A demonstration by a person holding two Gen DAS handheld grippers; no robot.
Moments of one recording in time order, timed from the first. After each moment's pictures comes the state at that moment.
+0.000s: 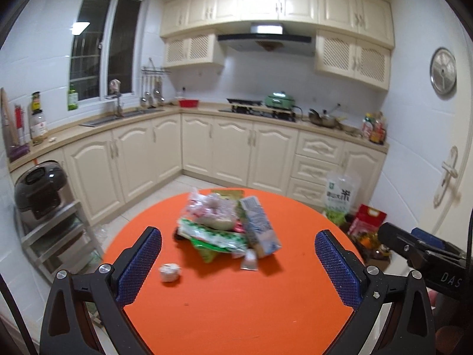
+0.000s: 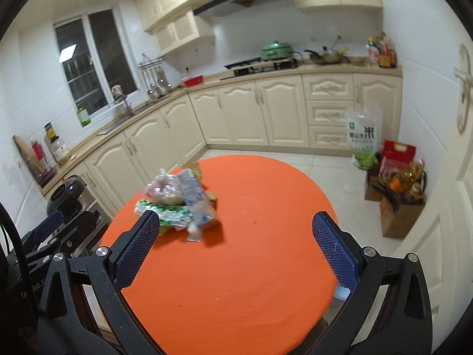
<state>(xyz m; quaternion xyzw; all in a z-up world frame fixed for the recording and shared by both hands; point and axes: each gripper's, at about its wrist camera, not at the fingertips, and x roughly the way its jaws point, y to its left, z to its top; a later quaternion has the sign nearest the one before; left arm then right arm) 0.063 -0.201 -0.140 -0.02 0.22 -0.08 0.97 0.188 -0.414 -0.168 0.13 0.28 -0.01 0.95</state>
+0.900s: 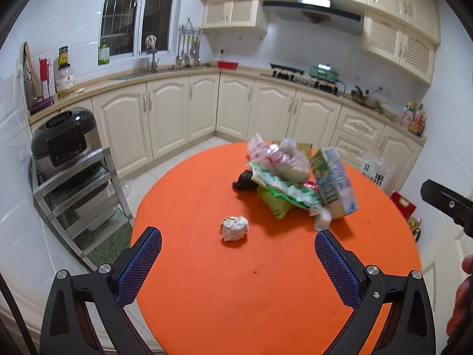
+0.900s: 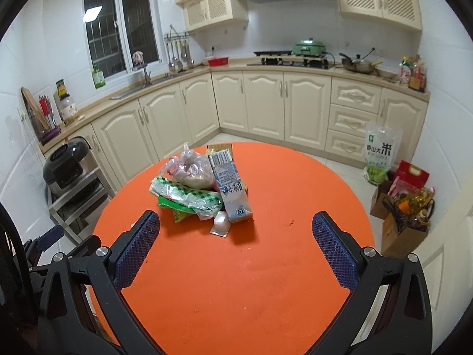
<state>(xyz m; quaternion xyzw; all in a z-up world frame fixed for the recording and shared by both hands) 0.092 -0.167 -0.139 -0.06 0.32 0.00 0.95 0.244 -0.347 -0.198 0.06 0.33 0.02 0.94</state>
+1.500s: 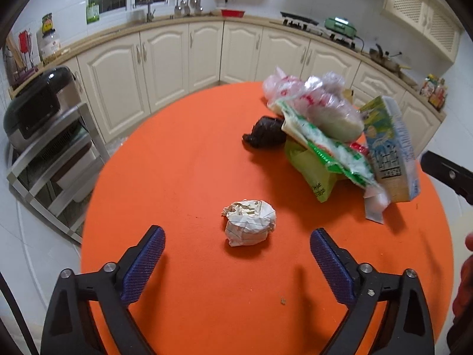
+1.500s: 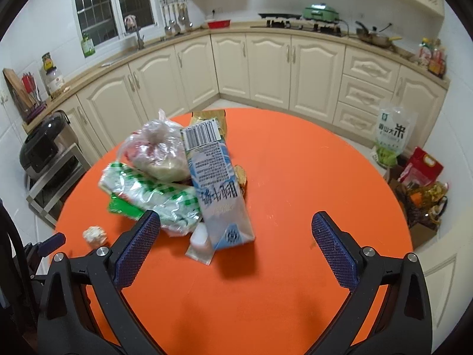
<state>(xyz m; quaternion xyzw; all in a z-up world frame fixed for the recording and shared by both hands) 0.302 -0.155 -0.152 -0.06 0.44 0.00 0.90 0.357 -0.353 -0.269 0.04 0.41 0.04 0.91</state>
